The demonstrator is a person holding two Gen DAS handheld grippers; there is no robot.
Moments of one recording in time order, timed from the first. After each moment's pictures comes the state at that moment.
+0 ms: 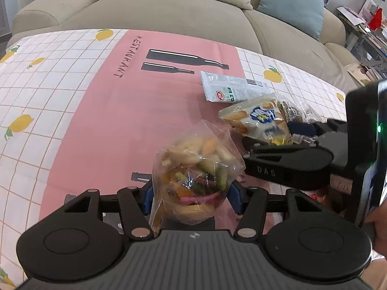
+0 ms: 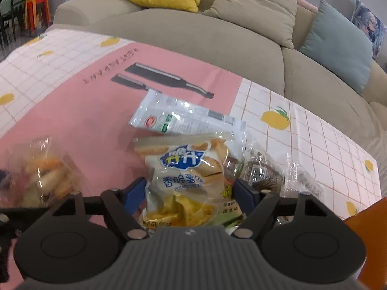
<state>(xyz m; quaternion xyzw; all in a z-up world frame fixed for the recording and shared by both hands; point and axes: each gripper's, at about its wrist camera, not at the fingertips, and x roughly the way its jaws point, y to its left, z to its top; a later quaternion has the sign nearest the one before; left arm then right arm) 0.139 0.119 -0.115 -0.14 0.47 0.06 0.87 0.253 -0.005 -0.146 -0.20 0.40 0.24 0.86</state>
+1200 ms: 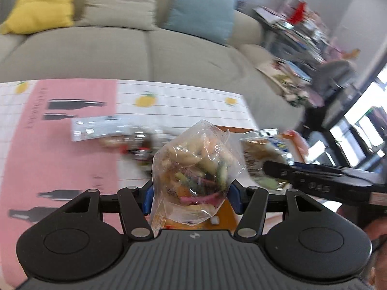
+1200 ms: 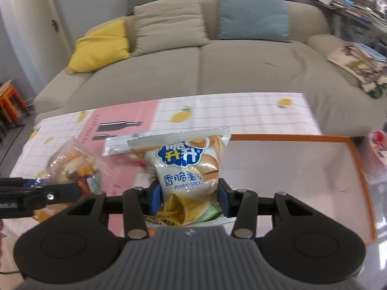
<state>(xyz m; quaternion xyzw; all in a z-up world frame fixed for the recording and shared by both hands) 0.137 -0.029 0.018 -0.14 0.44 -0.12 0.88 0.179 -0.255 0.019 0.03 0.43 0.16 0.89</state>
